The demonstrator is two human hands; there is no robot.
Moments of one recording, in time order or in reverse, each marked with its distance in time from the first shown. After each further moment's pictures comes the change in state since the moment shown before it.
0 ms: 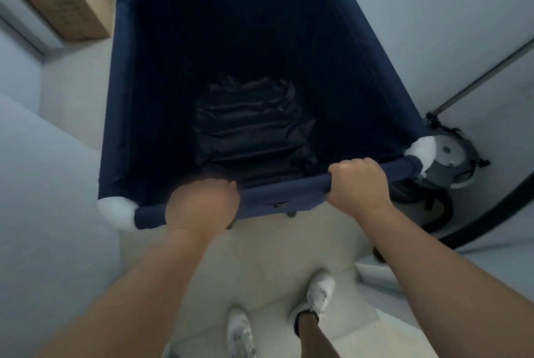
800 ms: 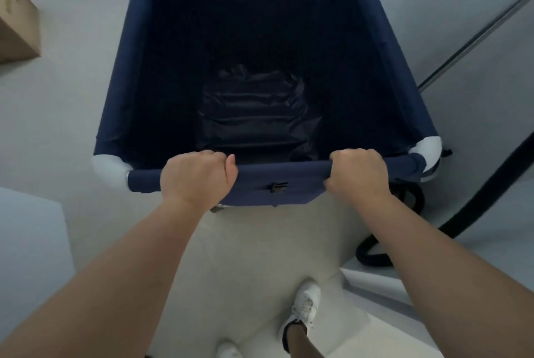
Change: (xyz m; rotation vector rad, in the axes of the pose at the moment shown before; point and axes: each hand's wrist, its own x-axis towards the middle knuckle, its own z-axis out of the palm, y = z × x) left_hand 0.160 0.046 0.022 -0.001 0.095 0.213; right_hand 0.066 0.079 0.008 -0.017 -0.090 0.246
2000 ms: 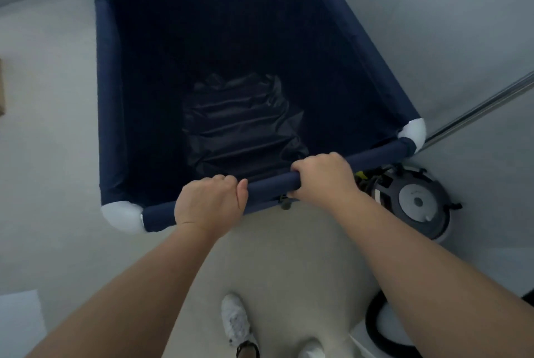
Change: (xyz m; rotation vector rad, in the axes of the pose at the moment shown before) left_hand 0.286 0.011 0.039 -0.025 -0.157 0.076; right_hand 0.295 0.044 -0.045 0.144 -0.070 -0.155
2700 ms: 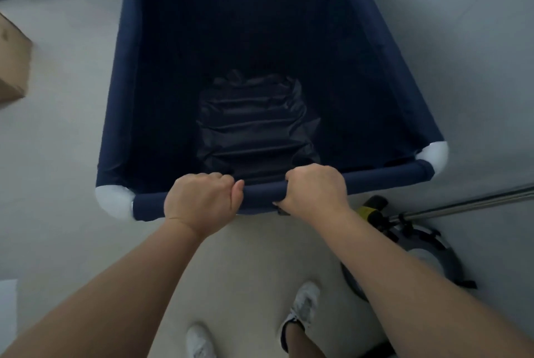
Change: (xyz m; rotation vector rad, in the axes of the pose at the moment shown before) left_hand 0.141 0.023 0.011 0.060 0.081 -0.035; right_hand 0.123 0.076 -0.014 -0.021 0.024 -0.066
